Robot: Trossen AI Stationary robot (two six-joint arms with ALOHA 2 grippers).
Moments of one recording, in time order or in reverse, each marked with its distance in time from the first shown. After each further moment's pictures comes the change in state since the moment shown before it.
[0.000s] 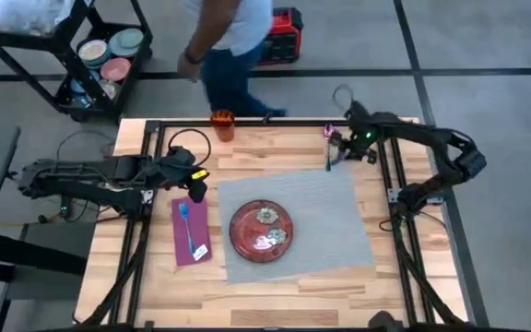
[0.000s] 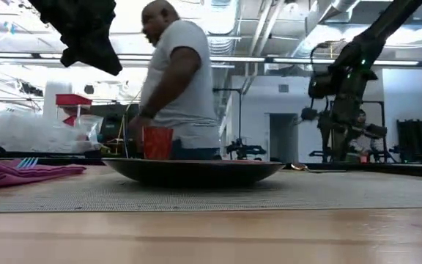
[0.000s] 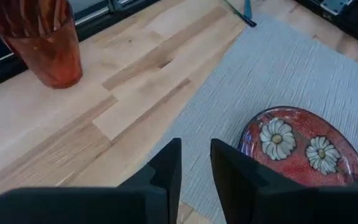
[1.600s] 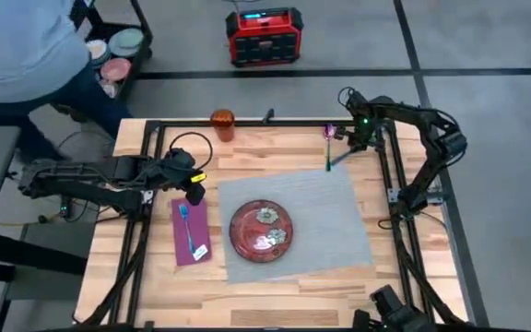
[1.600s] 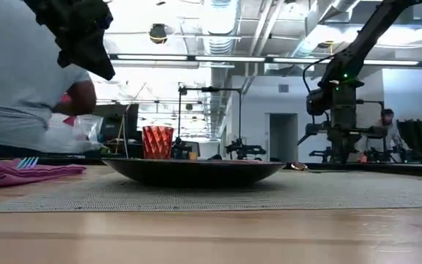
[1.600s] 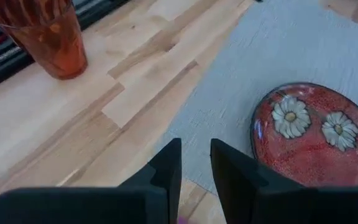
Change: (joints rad) left arm -0.004 0.000 0.000 -0.076 0.043 0.044; right arm -0.139 0.290 0.190 -0.202 -0.033 -0.192
